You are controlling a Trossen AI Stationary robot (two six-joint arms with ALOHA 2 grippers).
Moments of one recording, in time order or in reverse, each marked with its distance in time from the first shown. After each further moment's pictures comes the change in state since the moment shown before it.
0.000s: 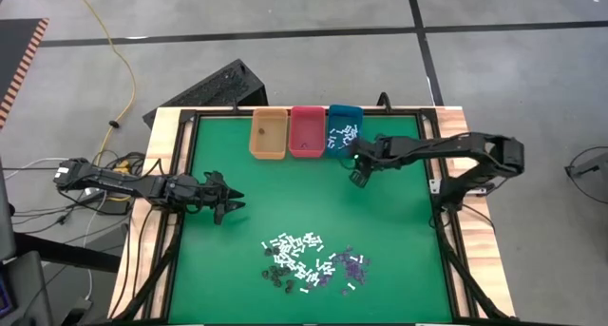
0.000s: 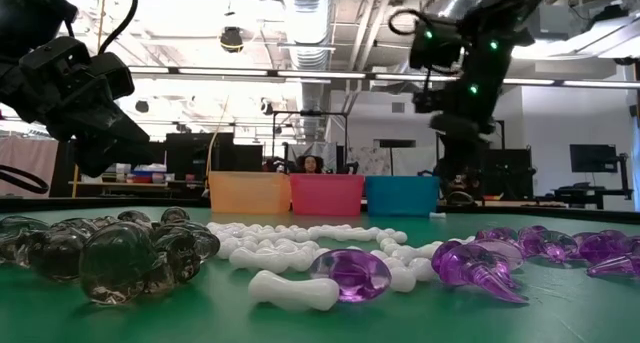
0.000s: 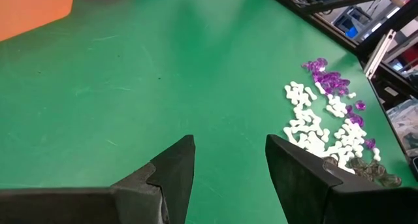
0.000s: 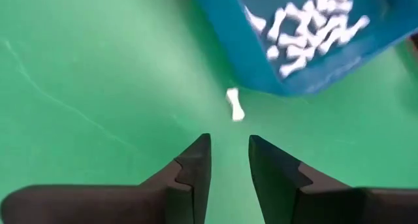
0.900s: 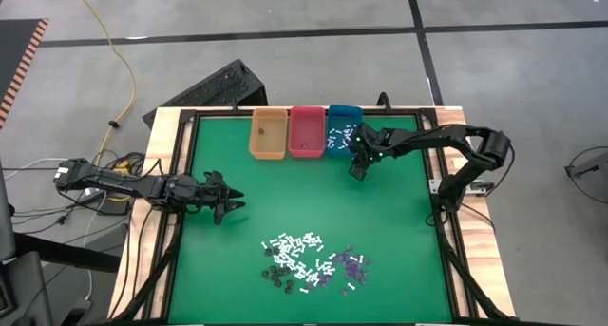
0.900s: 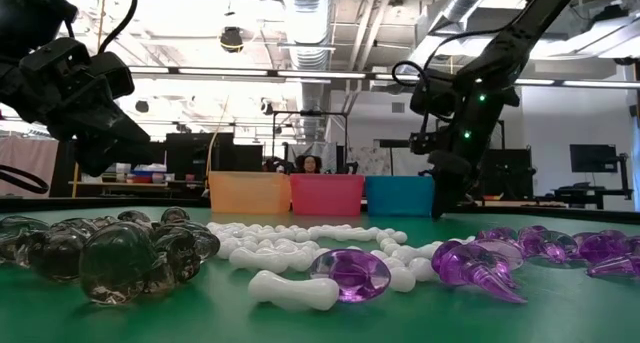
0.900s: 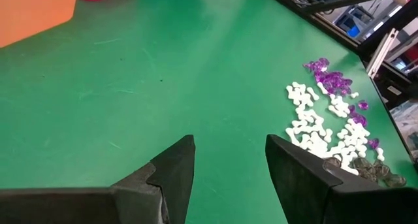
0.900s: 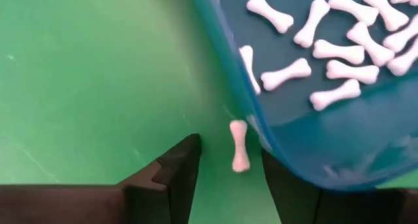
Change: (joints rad) left arm 0.000 0.000 0.000 0.001 -0.008 0.017; right arm -0.233 0.153 -0.132 0.379 -0.319 -0.256
